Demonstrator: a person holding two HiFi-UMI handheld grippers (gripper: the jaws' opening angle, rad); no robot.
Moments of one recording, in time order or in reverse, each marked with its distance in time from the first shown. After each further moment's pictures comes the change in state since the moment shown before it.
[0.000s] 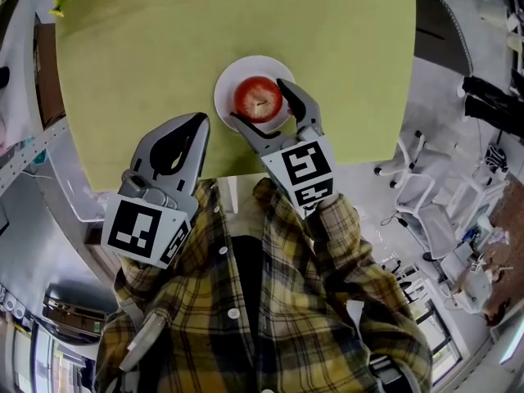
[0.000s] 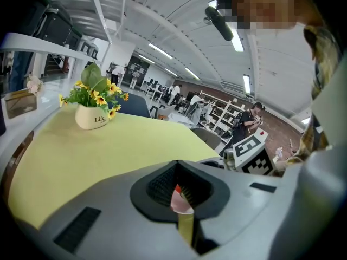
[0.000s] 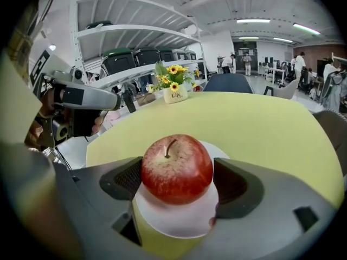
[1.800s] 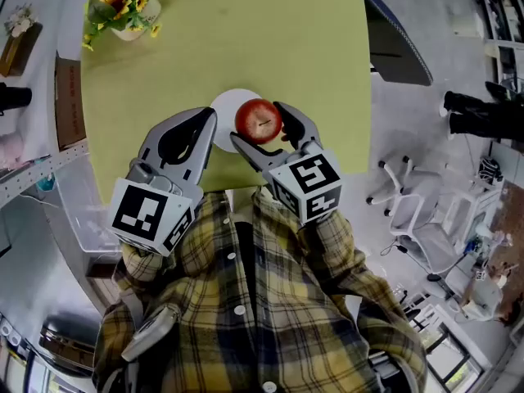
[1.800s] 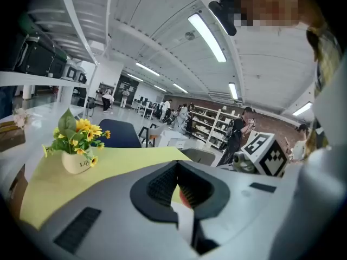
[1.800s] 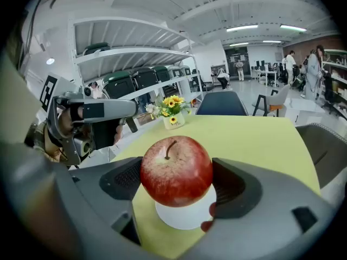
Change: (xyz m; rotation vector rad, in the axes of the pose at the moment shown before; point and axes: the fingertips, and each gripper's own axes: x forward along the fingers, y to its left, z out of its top) left arm -0.013 -0.061 0.099 0.135 -0.165 -0.043; right arm -0.097 -0.003 0.075 0.078 -0.110 0.001
